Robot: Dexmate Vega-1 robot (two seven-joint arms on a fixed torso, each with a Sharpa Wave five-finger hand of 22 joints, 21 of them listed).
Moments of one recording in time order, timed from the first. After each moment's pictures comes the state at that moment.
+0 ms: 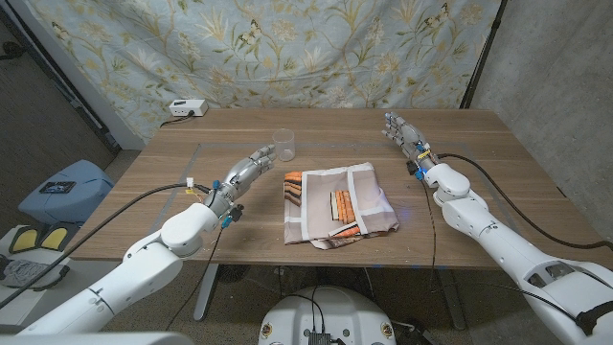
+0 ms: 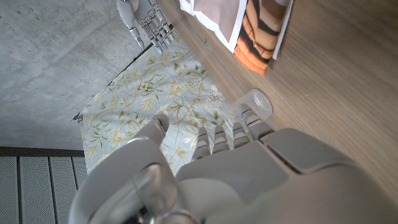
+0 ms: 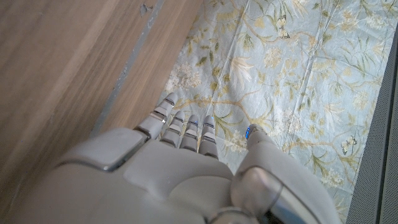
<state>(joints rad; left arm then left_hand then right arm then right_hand) 1.26 0.86 0.30 -1.90 -0.43 -0.17 0.10 0.49 0.16 0.61 -0.06 0.18 0.04 0.02 0.18 0.17 -0.03 0.07 0.21 0.19 -0.06 0.12 0.18 0.17 0.15 0.09 0.20 0.17 -0.71 -0.49 -0.44 -1.11 0.52 0.41 0.11 0.33 0.15 0.31 0.01 0.19 0.17 -0.04 0.19 0.18 0.10 -0.03 0.18 0.19 0.04 -0.03 0.19 0.20 0.28 -0.04 0.18 0.17</state>
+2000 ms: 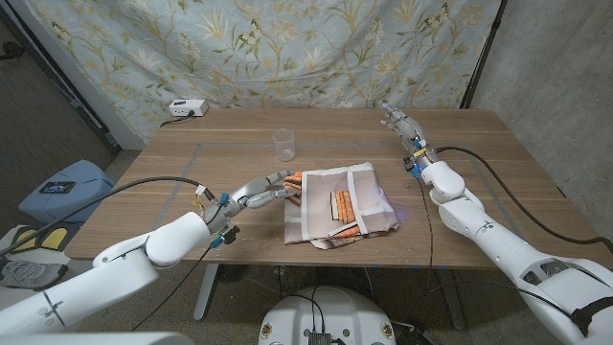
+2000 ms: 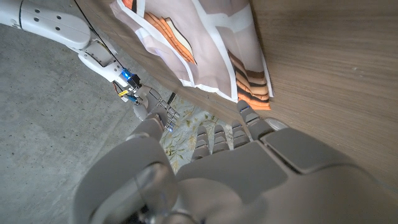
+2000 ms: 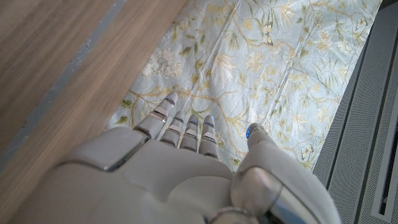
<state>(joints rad) 1.39 1.09 0.26 -2.10 -0.13 -0.09 0.08 0.54 0.15 0.60 -0.13 0.18 0.05 -0.02 0.18 0.17 -0.01 0.03 0.21 0.19 -0.04 0.10 0.18 0.17 0.18 0.08 0.20 0.17 -0.69 -0.48 -0.46 -1.08 0.37 0.56 0.01 0.33 0.15 0.31 -0.01 0.19 0.17 -0.04 0.19 0.18 0.10 -0.03 0.19 0.19 0.03 -0.04 0.20 0.20 0.28 -0.04 0.18 0.17</state>
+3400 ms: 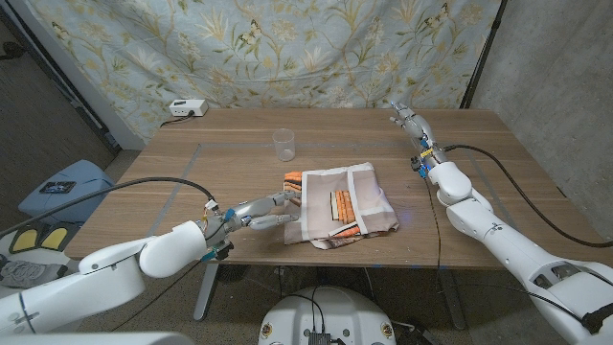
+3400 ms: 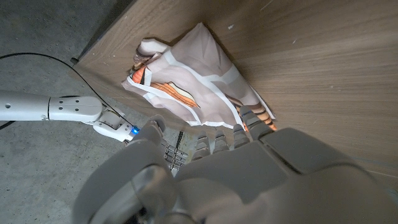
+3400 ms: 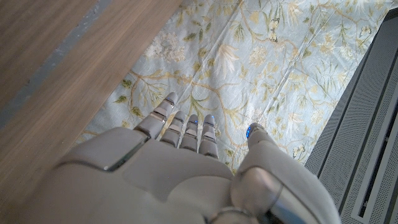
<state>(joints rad) 1.48 1.22 0.23 -2.22 0.06 -0.02 0.06 0.44 0.19 0.55 -0.04 0.18 -0.02 -0.03 0.18 0.17 -0.09 0.02 0.19 0.19 -0.12 0.11 0.18 0.18 0.09 0.08 0.19 0.17 -0.71 -0.51 -0.45 -1.11 0.29 0.58 -0.07 0.33 0.15 0.31 -0.01 0.19 0.18 -0.04 0.19 0.18 0.09 -0.03 0.19 0.19 0.03 -0.03 0.20 0.20 0.26 -0.04 0.18 0.17</state>
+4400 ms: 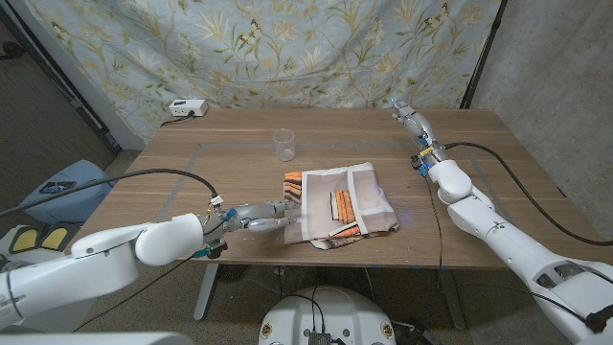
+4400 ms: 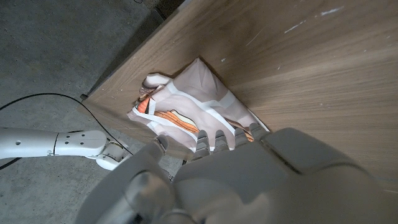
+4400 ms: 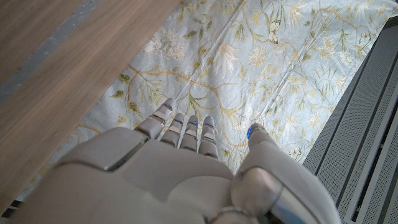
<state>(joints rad) 1.44 1.33 0.23 -2.28 0.03 0.09 -0.10 0.22 0.19 0.55 0.18 0.18 0.00 -0.01 0.18 0.17 -0.09 0.02 0.20 0.18 -0.17 0.11 0.18 0.19 -0.16 0.12 0.17 0.18 -0.71 -0.53 -0.45 -1.14 0.26 0.57 -0.10 0.31 0.15 0.30 -0.01 0.19 0.16 -0.06 0.19 0.18 0.07 -0.03 0.19 0.19 -0.01 -0.04 0.20 0.21 0.17 -0.04 0.17 0.16</state>
